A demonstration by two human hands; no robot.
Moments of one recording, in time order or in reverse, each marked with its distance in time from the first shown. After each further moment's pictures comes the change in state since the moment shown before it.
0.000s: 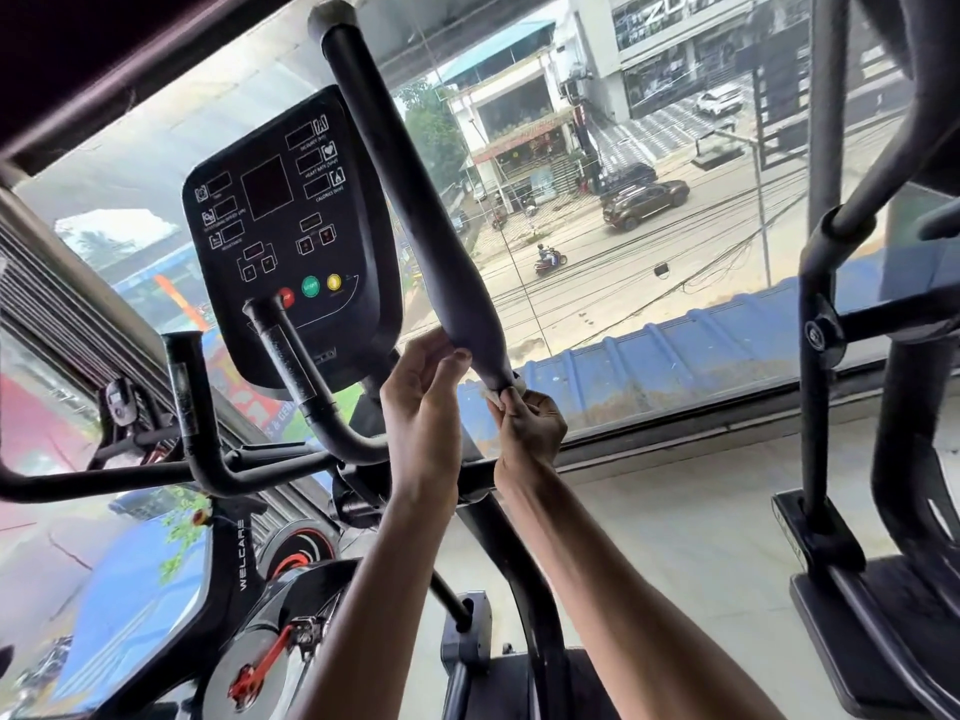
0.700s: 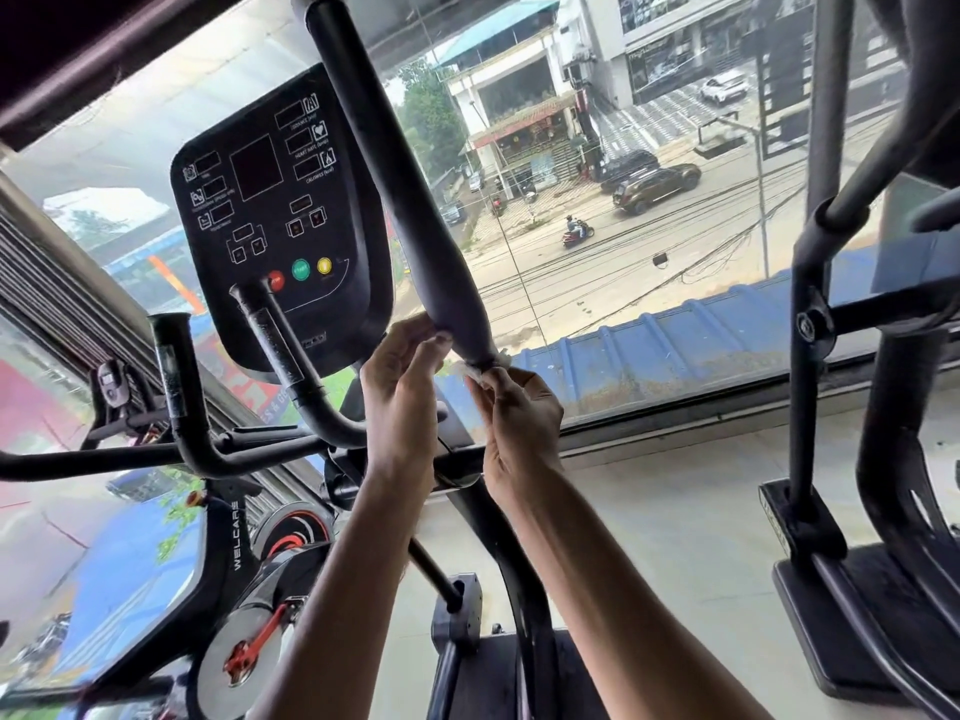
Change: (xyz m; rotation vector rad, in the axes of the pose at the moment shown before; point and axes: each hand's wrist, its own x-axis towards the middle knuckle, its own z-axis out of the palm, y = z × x) left_hand 0.005 -0.002 -0.005 0.024 -0.025 0.004; right_hand -0.066 -0.060 0.001 0.059 -0.196 0.133
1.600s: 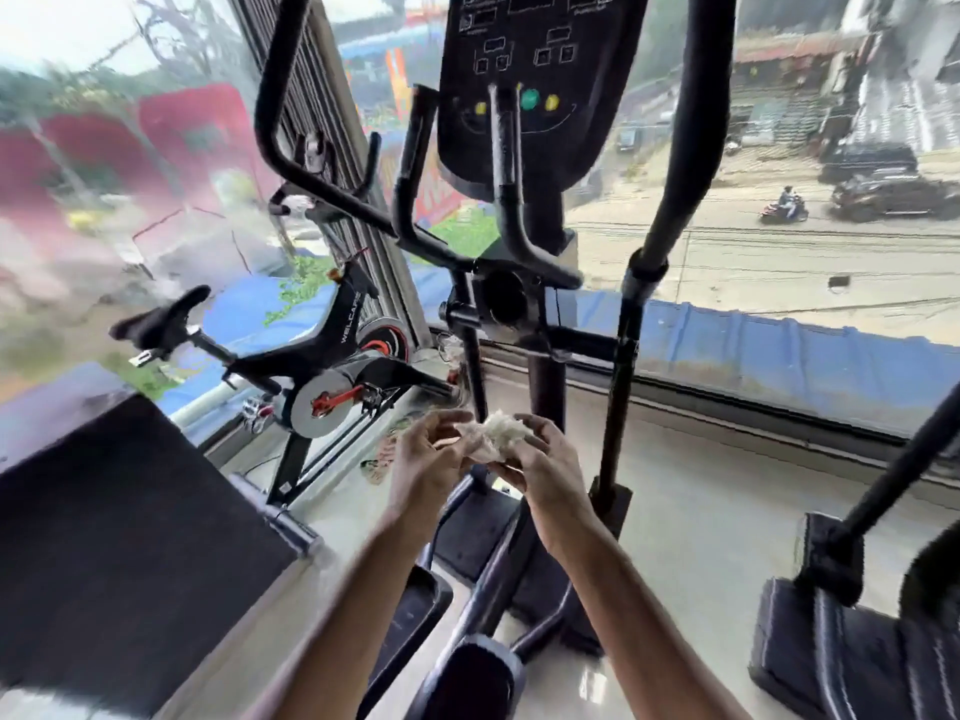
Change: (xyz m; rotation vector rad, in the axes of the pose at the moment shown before) left_hand -0.254 -0.073 -0.138 0.037 0.364 -0.545; right_hand -0.171 0.058 -0.151 -0.822 -0.426 0.389
